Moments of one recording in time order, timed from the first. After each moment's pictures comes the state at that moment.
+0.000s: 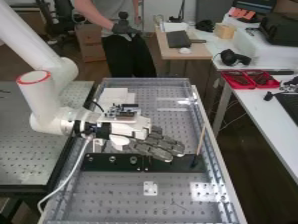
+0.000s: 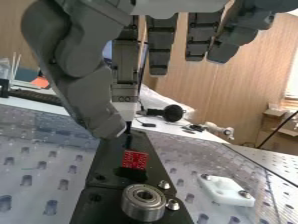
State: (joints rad) arm 1.44 -2.08 -2.00 -2.20 -1.52 -1.00
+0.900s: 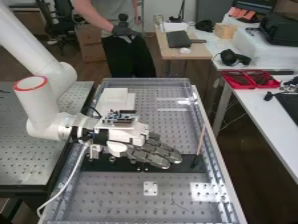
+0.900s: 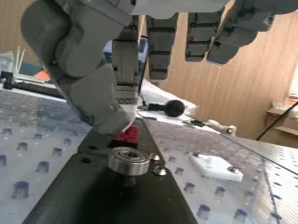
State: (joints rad) arm 1.41 -2.10 -2.00 -2.19 -1.56 -1.02
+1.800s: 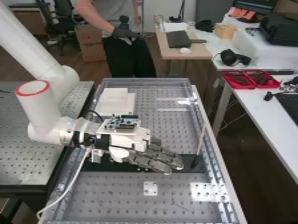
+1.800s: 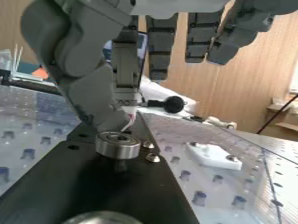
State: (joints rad) arm 1.39 -2.13 -1.98 -2.20 -1.58 -1.00
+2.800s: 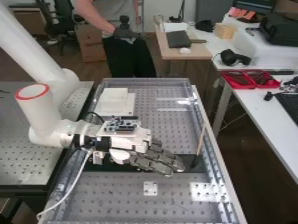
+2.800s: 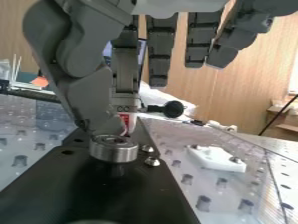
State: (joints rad) arm 1.39 -2.15 -1.98 -2.15 -1.59 -0.97
